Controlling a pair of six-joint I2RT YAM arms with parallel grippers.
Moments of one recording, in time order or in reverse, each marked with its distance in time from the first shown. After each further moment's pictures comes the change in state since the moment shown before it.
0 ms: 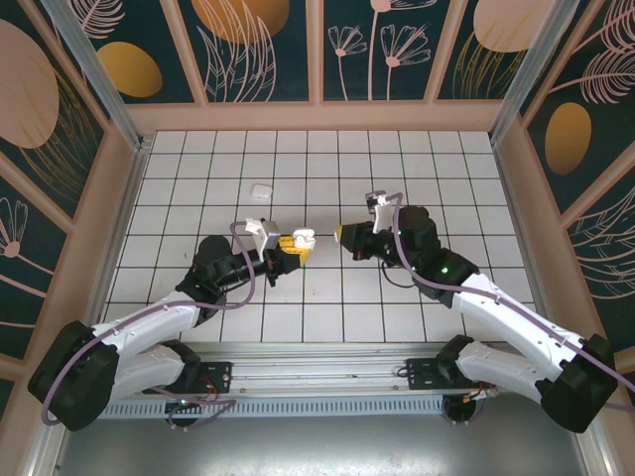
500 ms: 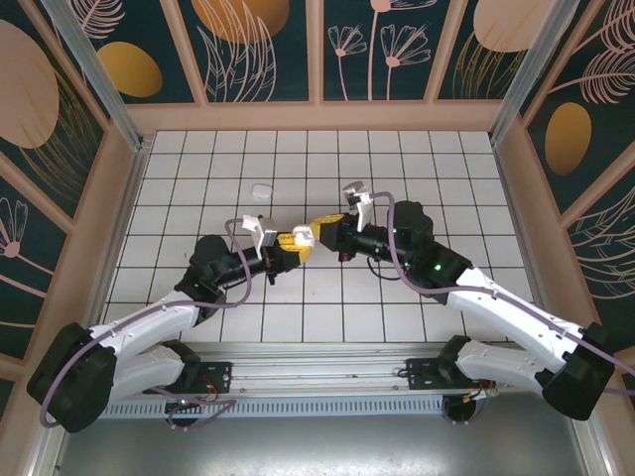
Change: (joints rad) left arm 0.000 -0.021 0.020 0.042 0.029 -0.053; right arm 0.100 0.052 0.103 0.127 -0.109 -0.107
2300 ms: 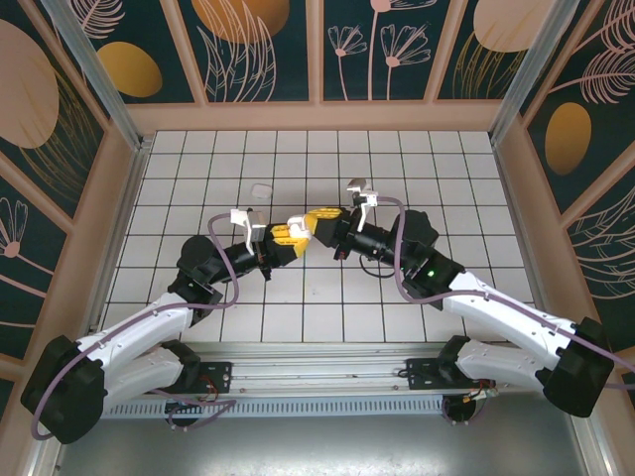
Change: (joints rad) left arm 0.000 -0.069 0.034 0.061 0.008 -0.074; right arm 0.028 0.012 -0.085 0.320 0.017 0.065
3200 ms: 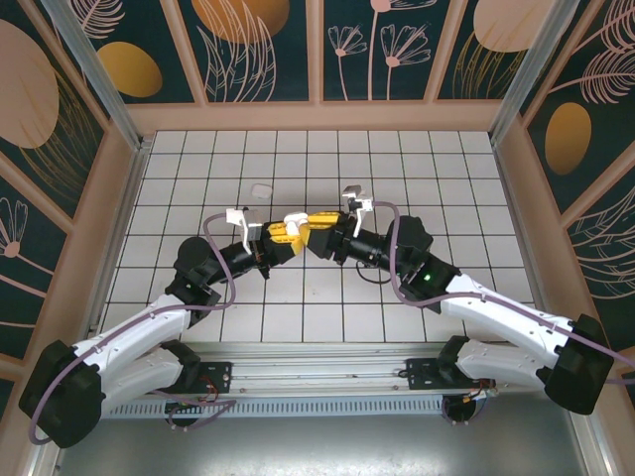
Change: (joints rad) left arm 0.000 -0.028 0.000 -0.011 -0.027 0.000; right arm 0.038 -0.002 -0.026 -0.004 0.032 0.035
